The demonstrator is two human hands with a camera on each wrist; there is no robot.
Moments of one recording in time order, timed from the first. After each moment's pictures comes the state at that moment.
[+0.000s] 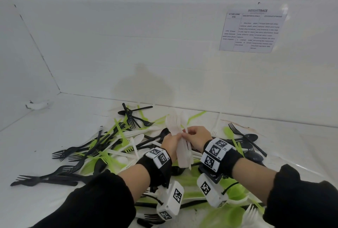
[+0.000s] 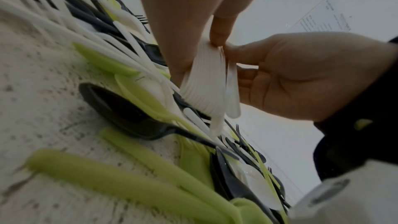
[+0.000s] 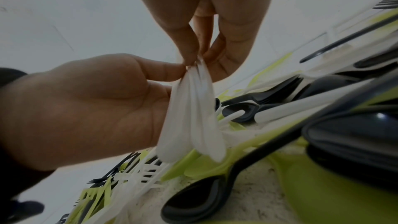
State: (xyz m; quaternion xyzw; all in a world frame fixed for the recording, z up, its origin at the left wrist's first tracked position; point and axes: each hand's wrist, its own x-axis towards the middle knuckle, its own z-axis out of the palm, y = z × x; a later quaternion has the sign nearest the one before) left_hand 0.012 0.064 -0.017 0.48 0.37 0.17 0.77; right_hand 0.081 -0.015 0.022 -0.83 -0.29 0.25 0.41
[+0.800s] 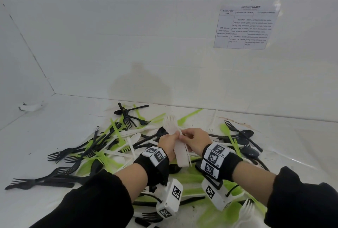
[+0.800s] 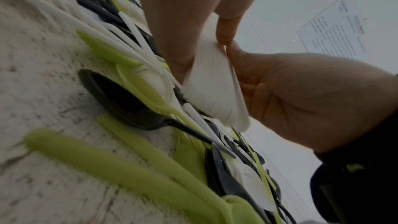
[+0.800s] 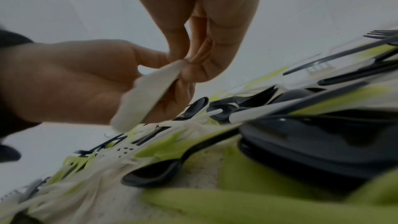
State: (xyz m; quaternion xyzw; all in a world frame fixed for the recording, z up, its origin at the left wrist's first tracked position) left_hand 0.014 0.062 -0.025 0.45 0.39 0.16 0.79; right_hand 0.080 -0.029 0.009 -0.82 -0.34 0.22 0.41
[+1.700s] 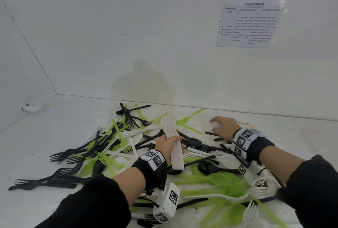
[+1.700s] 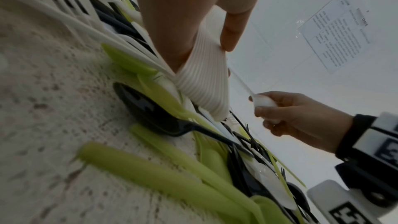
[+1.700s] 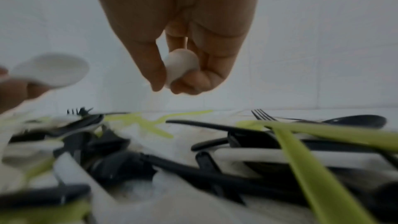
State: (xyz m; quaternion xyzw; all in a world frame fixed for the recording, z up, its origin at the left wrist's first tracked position) left_hand -0.005 0.056 -0.005 0.47 0.39 0.18 0.77; right_hand 0.168 -0.062 0.028 -0.90 -0.38 0.15 0.15
